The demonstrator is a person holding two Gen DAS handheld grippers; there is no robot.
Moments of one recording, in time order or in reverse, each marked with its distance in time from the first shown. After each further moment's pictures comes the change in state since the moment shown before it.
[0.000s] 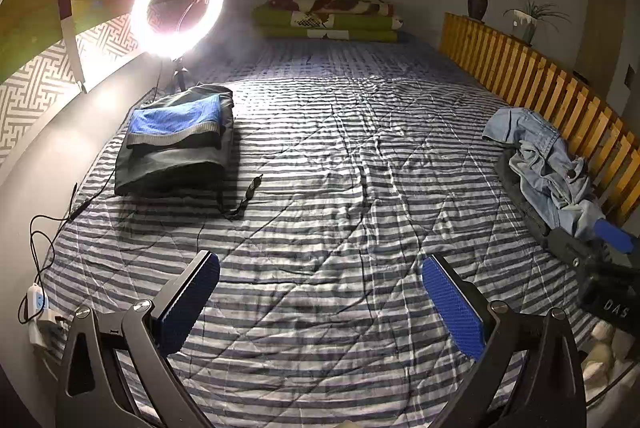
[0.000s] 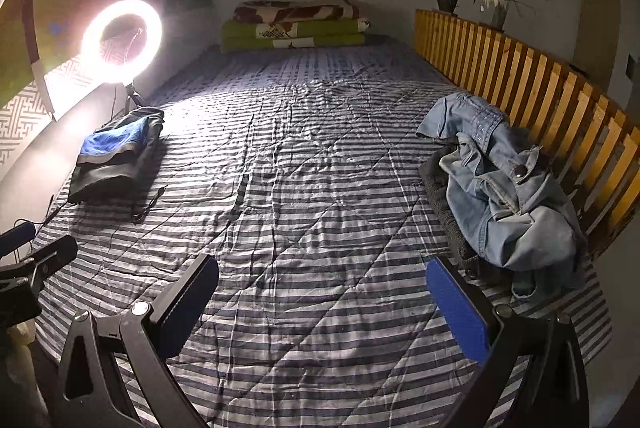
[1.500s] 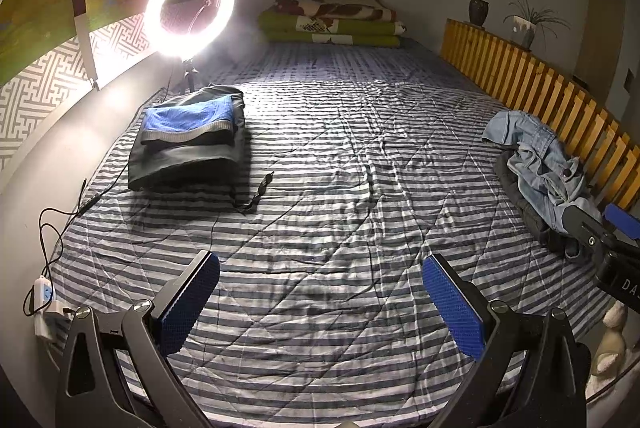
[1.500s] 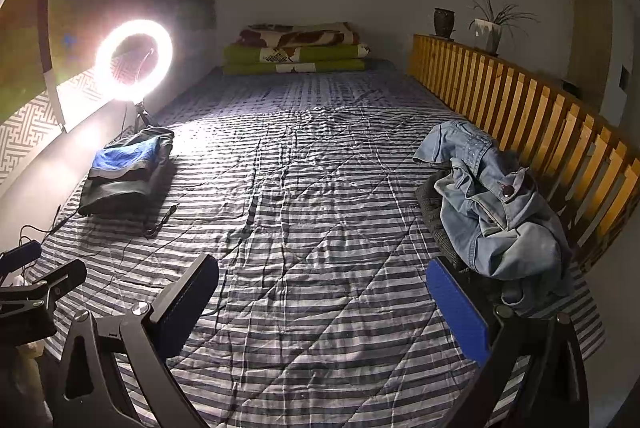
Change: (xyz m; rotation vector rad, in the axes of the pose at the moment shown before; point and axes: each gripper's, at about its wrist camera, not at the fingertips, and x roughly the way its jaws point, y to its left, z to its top) left arm -0.030 0.017 -0.009 -0.006 -0.012 0.000; right arm -0.035 0.009 0.000 -0.006 -0.085 -0.005
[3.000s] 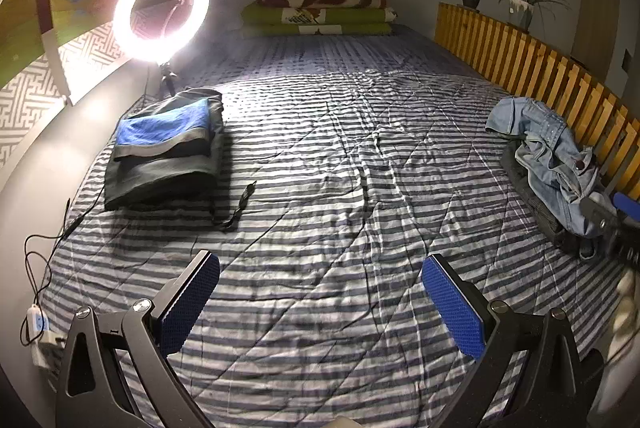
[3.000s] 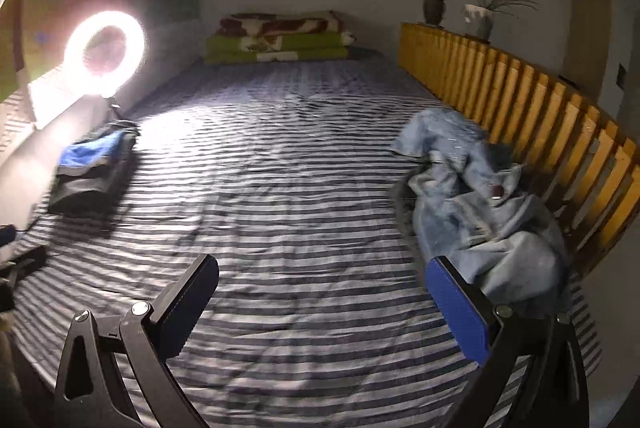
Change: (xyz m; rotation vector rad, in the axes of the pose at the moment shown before) left arm 0.067 -0.027 0.029 0.068 0.033 -0.008; right arm 0.063 -0.069 0.010 -0.005 0.043 -0.053
